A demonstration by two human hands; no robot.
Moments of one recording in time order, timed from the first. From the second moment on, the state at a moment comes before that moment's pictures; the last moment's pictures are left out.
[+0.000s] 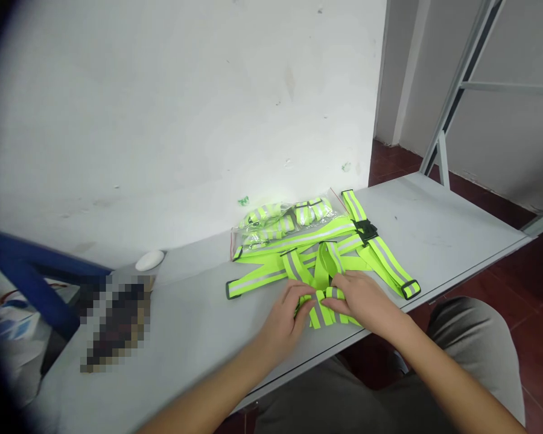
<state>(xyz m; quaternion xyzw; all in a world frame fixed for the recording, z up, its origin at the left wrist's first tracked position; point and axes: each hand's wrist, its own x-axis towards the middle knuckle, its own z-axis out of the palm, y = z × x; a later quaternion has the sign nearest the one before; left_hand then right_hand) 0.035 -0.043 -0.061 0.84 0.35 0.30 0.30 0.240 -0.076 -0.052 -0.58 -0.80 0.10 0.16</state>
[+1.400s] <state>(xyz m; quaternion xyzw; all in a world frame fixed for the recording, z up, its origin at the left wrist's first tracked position) 0.027 -0.024 -0.032 0.73 0.42 0.25 0.48 0.230 -0.090 -0.070 -0.47 -0.72 0.15 0.49</state>
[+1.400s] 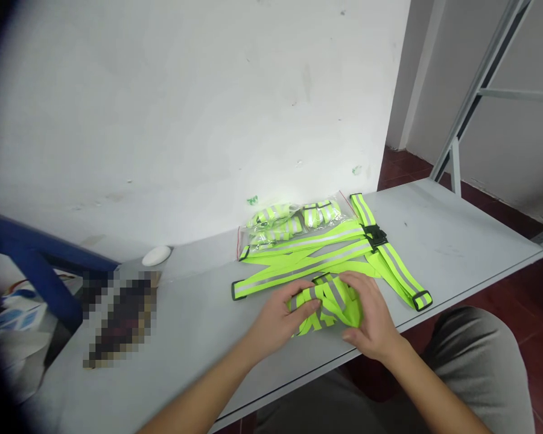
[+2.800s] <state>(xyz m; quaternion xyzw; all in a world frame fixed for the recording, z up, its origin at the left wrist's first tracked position) 0.008 -0.017 -0.013 0.48 0.43 0.30 0.70 0.225 -0.015 -0.017 -0.37 -0.37 0.68 0.50</state>
